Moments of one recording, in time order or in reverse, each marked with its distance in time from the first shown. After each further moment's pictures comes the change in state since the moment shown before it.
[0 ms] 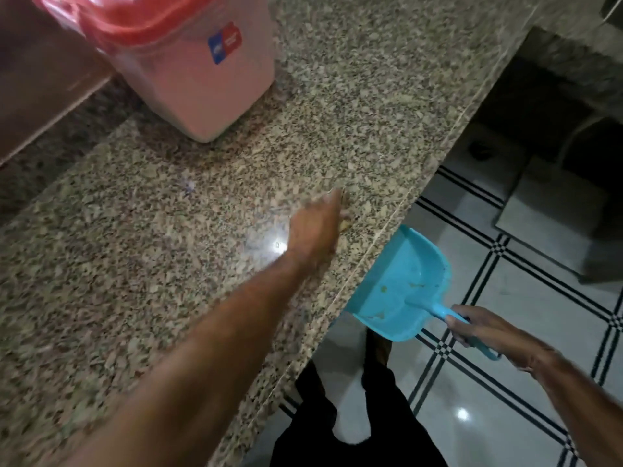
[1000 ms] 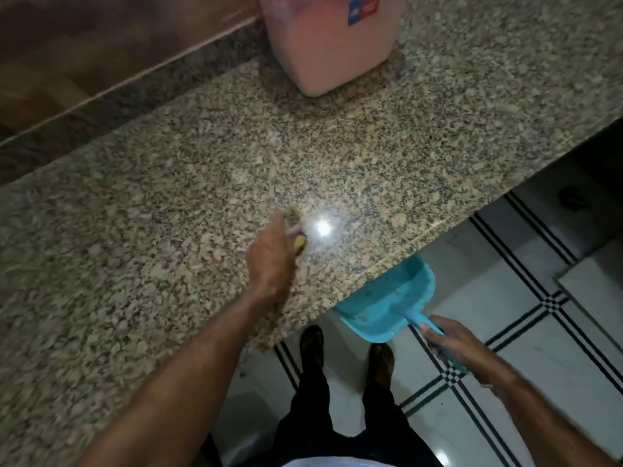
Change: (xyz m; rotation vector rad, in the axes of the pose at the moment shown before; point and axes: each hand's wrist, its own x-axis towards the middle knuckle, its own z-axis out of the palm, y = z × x) left_hand -0.181 -0.060 -0.029 -0.227 0.362 -0.677; right_hand 0.018 -0.010 0.069 -0.034 -0.162 -0.045
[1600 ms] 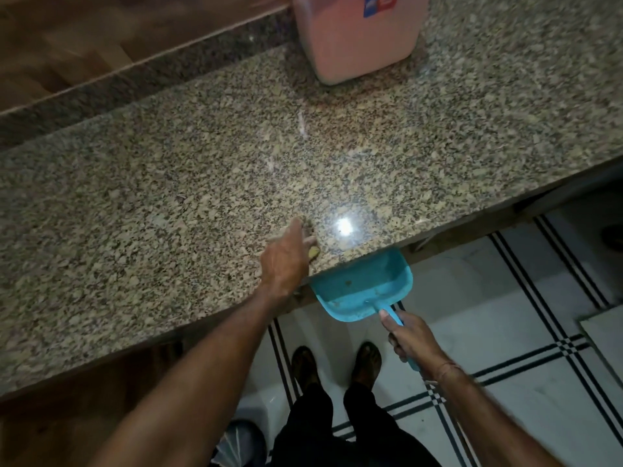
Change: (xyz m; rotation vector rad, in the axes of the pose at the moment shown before) left_hand -0.060 0.024 0.067 0.216 0.033 -0.059; right_hand 0.020 0.014 0.003 -0.017 0.019 -0.017
